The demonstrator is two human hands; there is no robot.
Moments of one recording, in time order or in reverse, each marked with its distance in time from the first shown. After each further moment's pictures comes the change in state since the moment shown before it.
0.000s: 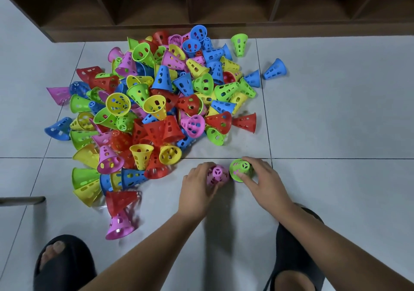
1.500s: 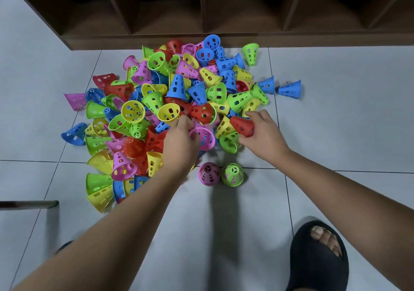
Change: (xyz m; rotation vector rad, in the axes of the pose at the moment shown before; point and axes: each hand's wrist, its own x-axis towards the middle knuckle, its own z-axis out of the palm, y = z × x) left_hand 0.110 0.001 -0.102 0.072 0.309 -0.083; right_hand 0.146 -0.071 -0.029 -0.224 0.026 0.007
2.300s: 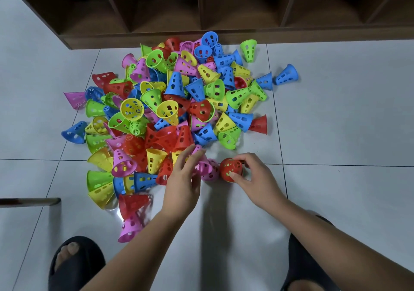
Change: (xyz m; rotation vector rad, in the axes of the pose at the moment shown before) left_hand -0.106 -0.029 0.005 -0.135 -0.133 0.156; right_hand -0.119 0.010 0.049 0.452 -0.070 -0.026
